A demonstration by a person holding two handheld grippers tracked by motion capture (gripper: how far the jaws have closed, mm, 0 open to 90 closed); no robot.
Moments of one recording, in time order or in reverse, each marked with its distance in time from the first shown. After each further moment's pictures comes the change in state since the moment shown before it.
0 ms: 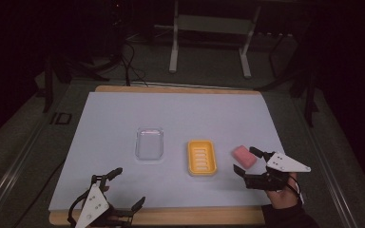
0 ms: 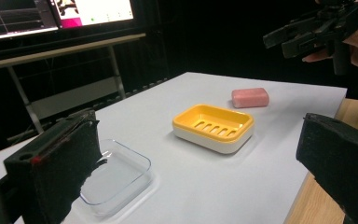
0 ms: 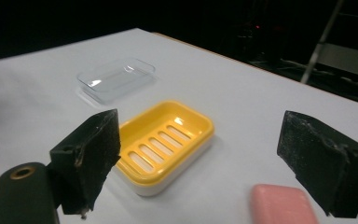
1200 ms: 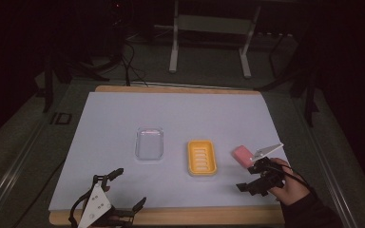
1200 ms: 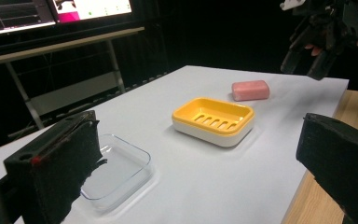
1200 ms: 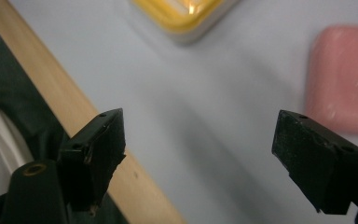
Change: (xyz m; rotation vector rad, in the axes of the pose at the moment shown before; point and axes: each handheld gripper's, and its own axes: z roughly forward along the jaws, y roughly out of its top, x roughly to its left) left arm -0.001 -0.001 0.003 0.027 -0.004 0.012; right arm -0.011 0.012 0.018 0.776 0.197 0.085
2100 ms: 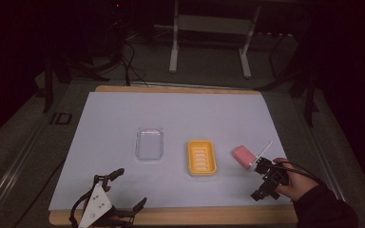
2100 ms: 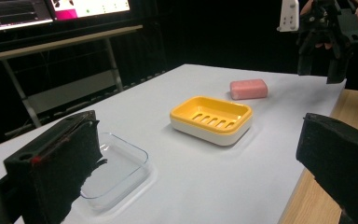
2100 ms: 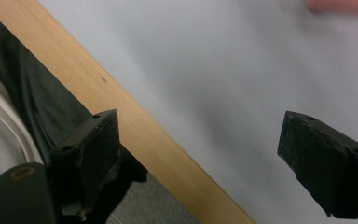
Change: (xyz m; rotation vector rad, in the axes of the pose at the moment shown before) left arm 0.000 0.000 0.001 0.005 -0.007 -0.007; right arm -0.017 -0.003 0.003 0.411 -0.054 0.036
